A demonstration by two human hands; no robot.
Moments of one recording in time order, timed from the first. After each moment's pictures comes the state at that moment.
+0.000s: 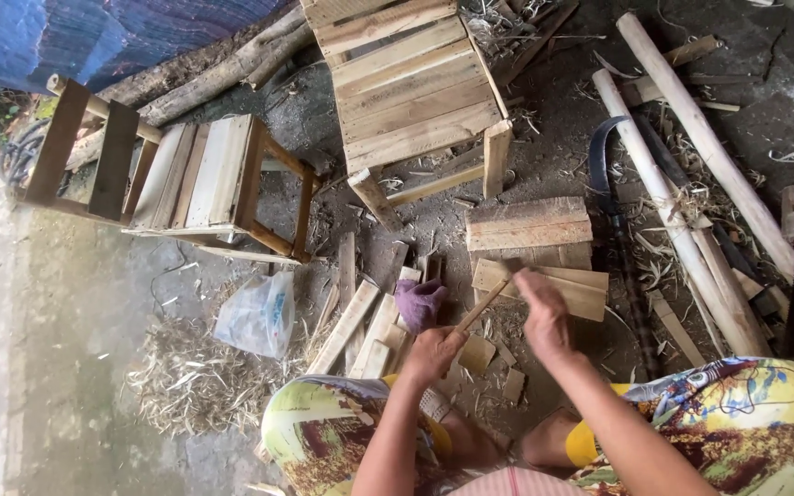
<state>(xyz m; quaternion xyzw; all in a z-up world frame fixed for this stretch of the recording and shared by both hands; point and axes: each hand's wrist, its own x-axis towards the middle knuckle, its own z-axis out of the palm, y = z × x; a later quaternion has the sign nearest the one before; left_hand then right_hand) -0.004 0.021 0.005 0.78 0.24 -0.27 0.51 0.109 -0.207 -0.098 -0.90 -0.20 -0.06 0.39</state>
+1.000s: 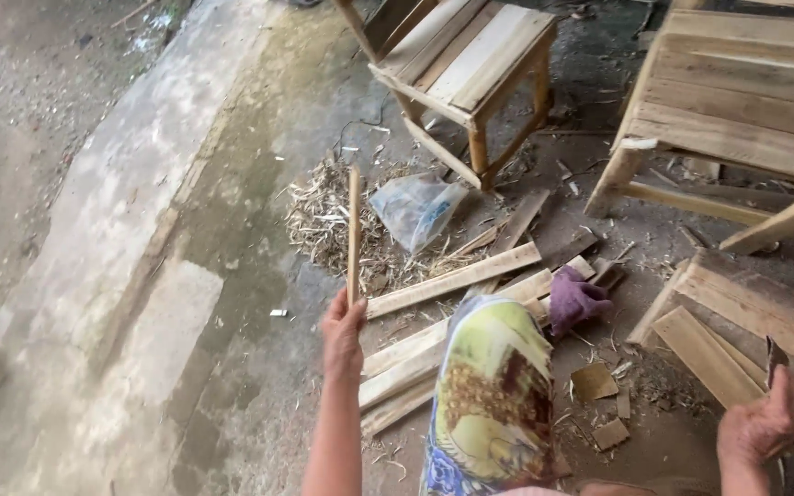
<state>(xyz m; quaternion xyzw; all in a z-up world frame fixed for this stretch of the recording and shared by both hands) -0.269 0.195 0.075 0.36 0.53 0.41 0.65 0.128 -0.254 -0.117 -0.90 -0.28 -0.25 0.24</state>
